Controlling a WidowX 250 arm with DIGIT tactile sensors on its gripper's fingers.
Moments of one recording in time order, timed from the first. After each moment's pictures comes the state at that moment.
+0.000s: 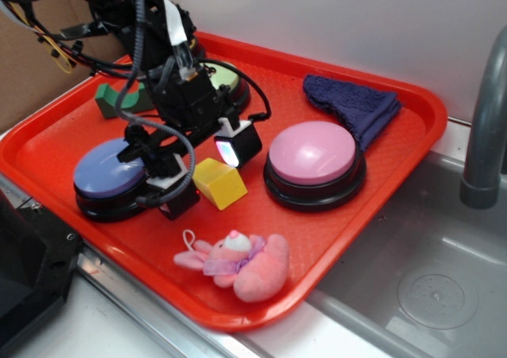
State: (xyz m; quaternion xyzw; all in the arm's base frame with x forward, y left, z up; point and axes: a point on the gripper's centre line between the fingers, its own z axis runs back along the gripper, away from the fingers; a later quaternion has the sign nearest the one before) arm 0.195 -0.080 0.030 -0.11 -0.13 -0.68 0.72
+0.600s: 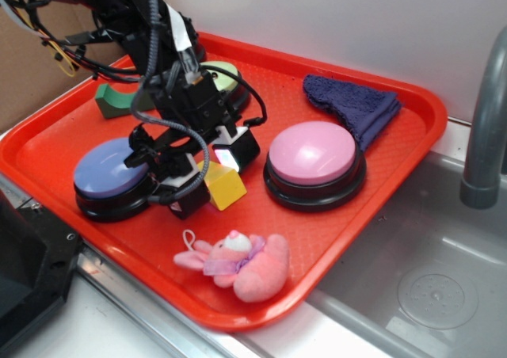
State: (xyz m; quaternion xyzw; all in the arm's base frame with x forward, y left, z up) arm 0.199 -0.078 0.026 -0.12 -0.13 -0.65 0.74
